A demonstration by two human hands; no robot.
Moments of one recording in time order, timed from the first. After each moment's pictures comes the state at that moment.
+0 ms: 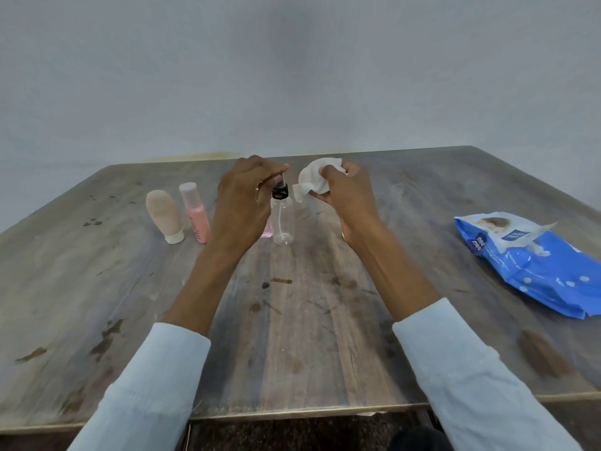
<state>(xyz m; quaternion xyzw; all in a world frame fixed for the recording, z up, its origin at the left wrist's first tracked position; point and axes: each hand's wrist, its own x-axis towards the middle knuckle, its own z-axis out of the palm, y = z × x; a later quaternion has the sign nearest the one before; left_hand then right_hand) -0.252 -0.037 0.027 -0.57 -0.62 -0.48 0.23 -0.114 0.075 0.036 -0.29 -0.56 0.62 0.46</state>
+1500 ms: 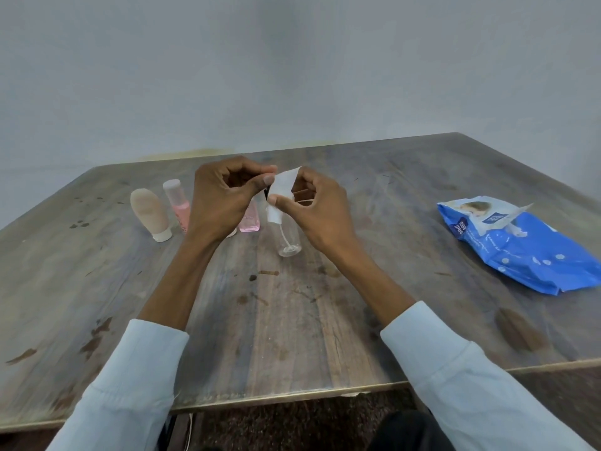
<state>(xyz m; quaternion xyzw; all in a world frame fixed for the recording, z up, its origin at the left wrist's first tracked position) -0.247 -0.048 0.036 -0.55 -0.59 -0.59 0.00 -0.091 0.040 0.011 -0.22 -0.76 0.39 0.46</state>
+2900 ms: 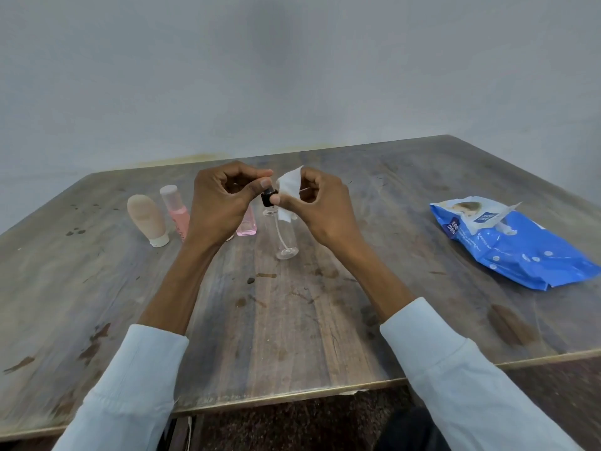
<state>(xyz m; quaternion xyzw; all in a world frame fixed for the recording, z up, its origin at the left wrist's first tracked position) -0.245 -0.047 0.035 -0.54 -0.60 -0.59 0.01 -0.086 0.055 0.014 -0.22 -0.76 0.40 0.47</state>
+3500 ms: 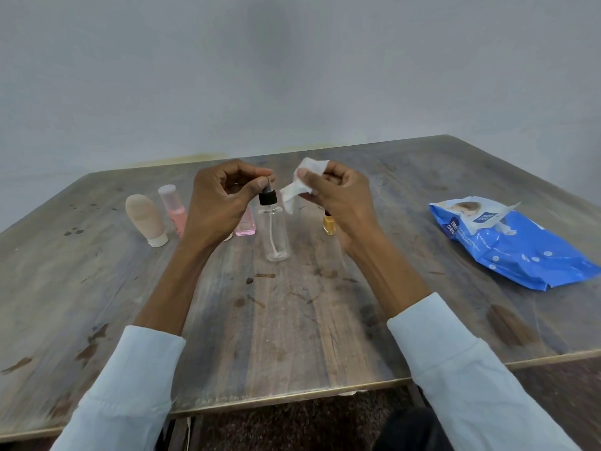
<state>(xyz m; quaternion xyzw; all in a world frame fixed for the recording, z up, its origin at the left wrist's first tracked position) -0.243 -0.051 0.038 -0.55 -0.60 -0.58 -0.02 -0.070 0.059 0.027 -0.19 -0.53 0.66 0.49</state>
